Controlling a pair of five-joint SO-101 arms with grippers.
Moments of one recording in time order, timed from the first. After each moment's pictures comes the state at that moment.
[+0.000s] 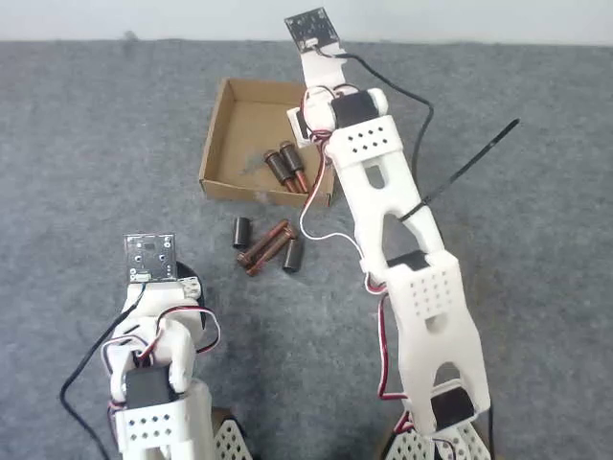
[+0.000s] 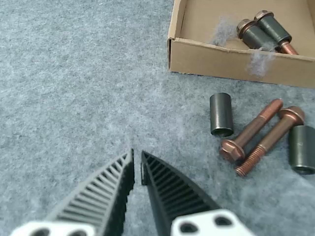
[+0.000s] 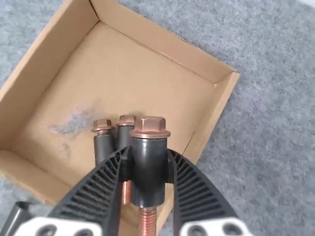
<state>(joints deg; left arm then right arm) -15.3 -101.8 97.1 58.9 0.1 -24.7 49.3 -61.0 72.7 1.2</state>
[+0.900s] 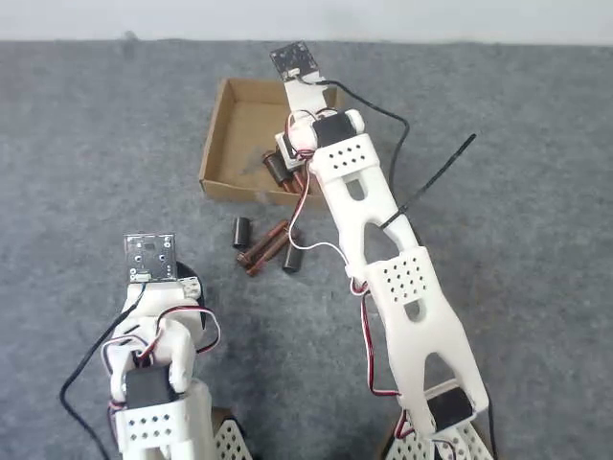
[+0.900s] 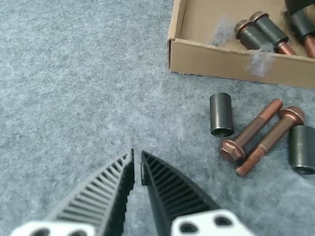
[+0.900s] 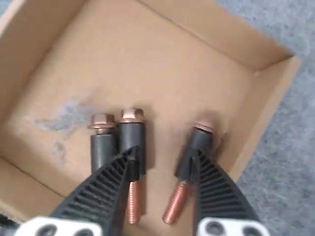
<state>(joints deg) -15.3 -101.8 97.1 58.9 0.1 -27.1 67.3 -77.1 75.1 1.2</state>
